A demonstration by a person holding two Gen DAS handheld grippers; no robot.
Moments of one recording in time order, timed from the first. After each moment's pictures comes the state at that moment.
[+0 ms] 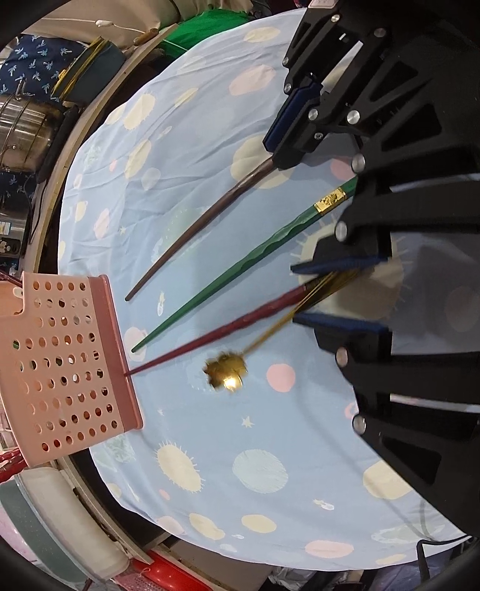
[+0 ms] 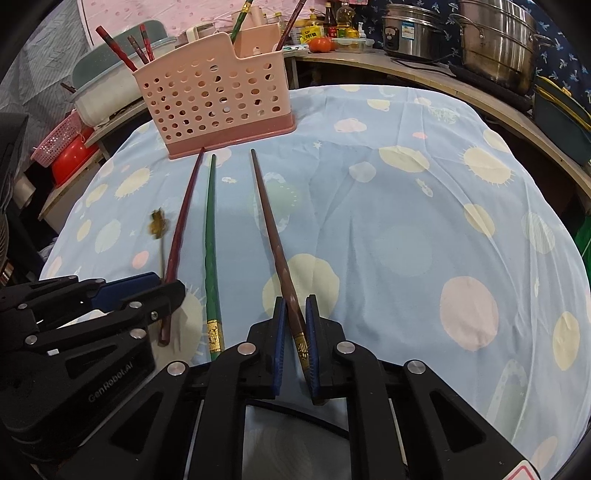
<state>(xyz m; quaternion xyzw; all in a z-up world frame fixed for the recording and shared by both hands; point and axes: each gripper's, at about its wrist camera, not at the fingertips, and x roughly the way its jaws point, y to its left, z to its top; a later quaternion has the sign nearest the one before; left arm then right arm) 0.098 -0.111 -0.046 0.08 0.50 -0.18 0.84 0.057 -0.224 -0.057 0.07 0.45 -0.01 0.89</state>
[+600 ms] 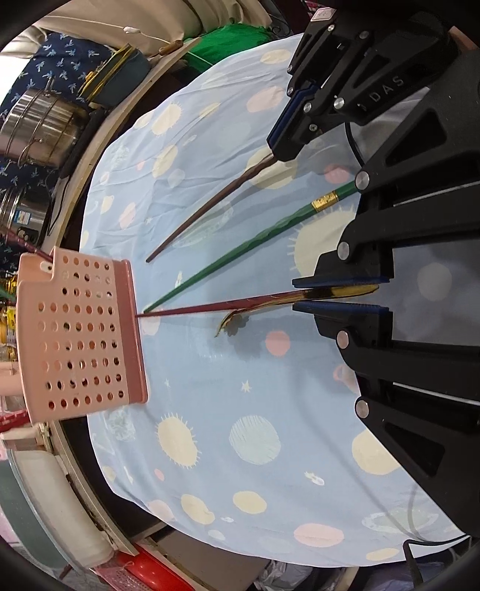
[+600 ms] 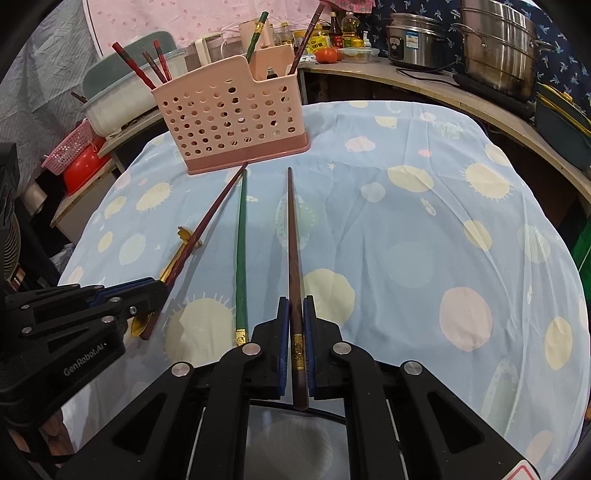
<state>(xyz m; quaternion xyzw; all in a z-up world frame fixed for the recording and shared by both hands) 0.094 -0.075 -0.023 0.04 0.49 -0.18 0.85 0.050 -0.216 -0.033 0.08 0.44 0.00 0.90</state>
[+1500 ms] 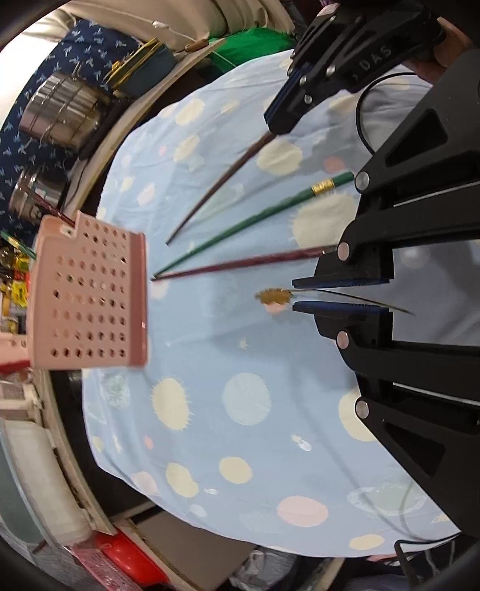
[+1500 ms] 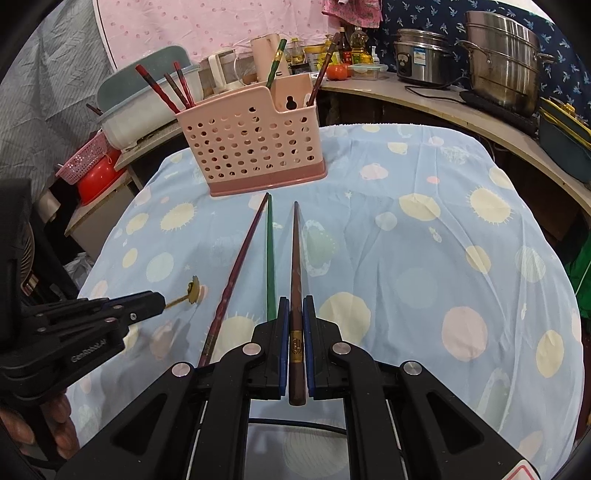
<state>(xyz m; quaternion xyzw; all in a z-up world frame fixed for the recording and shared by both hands) 0.095 -0.041 -0.013 0.00 0.50 -0.16 0.85 0.043 -0.207 -0.006 0.09 0.41 0.02 0.91</state>
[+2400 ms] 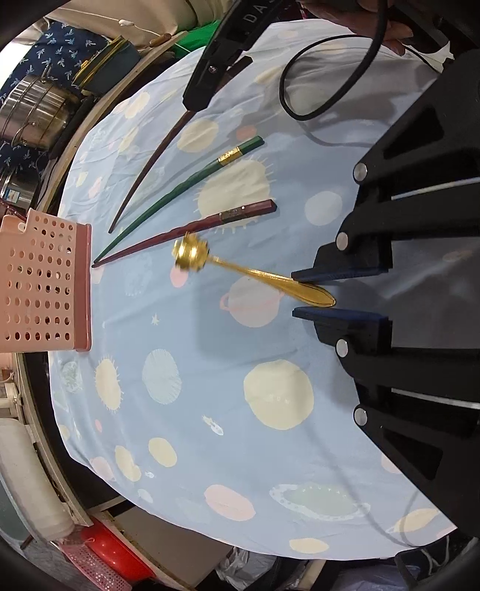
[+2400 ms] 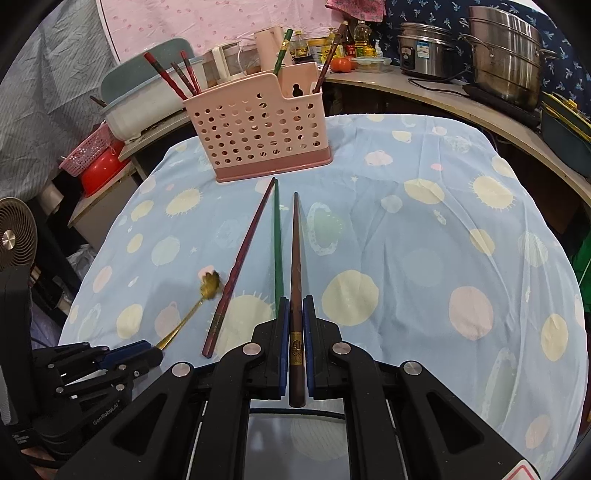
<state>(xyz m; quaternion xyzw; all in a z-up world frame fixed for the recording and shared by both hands) 0.047 -0.015 -0.045 0.03 0.52 -0.17 0.84 0.032 -0.200 -0.010 0.09 0.43 0.02 0.90</state>
